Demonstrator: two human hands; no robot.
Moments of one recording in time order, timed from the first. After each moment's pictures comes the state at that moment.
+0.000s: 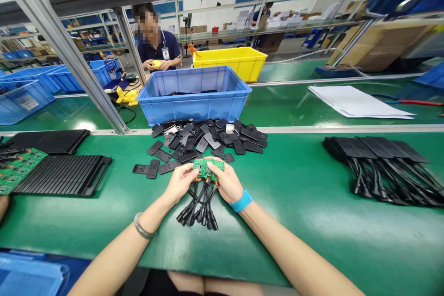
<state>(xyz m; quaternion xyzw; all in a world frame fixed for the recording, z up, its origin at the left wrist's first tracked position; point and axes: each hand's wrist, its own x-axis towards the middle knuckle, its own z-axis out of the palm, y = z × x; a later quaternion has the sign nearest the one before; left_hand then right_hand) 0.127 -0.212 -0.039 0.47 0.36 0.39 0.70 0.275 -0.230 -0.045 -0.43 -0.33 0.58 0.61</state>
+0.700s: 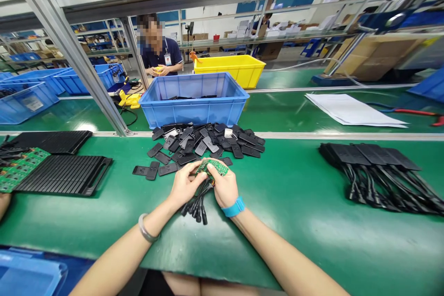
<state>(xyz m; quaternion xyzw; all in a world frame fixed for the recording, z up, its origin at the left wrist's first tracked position) 0.138 -0.219 -0.038 0.68 0.39 0.41 0.46 0.264 -0.235 -0.054 -0.45 -0.36 0.45 0.69</state>
